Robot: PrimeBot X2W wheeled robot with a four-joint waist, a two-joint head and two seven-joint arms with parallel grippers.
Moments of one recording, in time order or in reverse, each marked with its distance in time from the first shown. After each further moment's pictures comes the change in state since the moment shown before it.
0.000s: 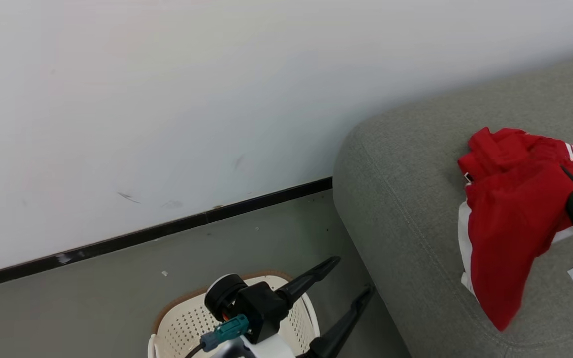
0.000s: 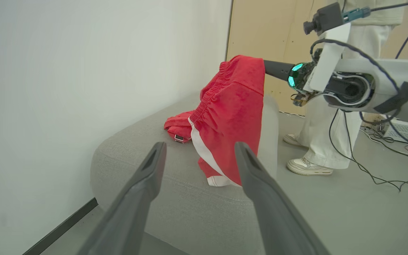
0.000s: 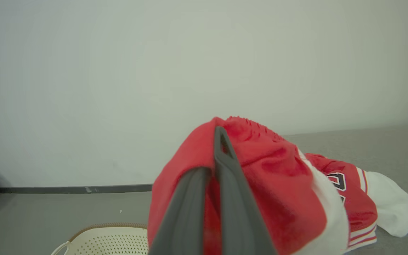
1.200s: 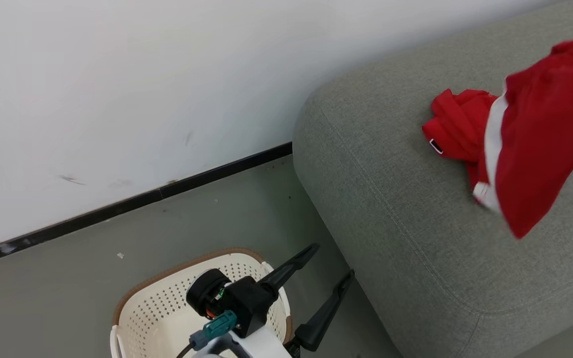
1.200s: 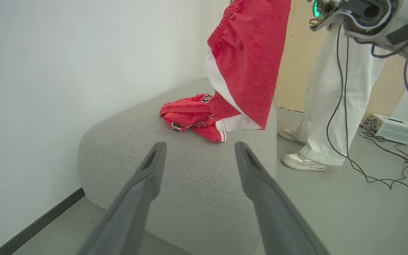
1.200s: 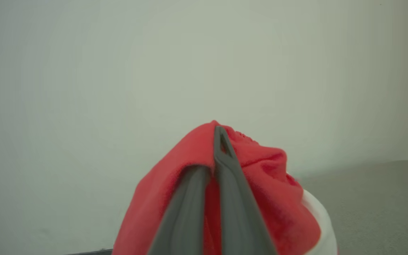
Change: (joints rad) left arm 0.000 0.011 0.022 0.015 0.042 0.047 -0.026; right arm -0.262 0.062 -0.198 0.068 -0.088 0.000 0.057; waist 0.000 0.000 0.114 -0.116
